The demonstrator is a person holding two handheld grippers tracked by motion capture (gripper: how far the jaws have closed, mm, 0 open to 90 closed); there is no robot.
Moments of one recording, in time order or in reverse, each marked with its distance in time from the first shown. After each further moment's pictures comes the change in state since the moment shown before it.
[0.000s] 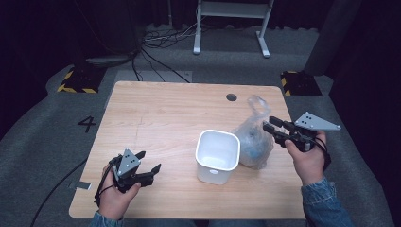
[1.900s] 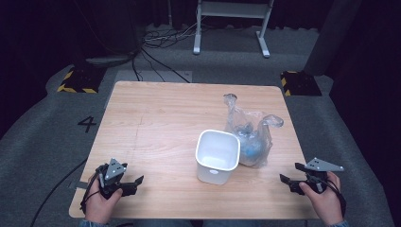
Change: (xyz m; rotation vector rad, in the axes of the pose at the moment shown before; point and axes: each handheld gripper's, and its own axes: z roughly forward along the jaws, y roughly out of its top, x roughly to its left) left arm 0.039 -0.062 -0.004 0.219 0.044 -0.036; right arm -0.021 -0.157 -0.048 0.388 -0.089 0.126
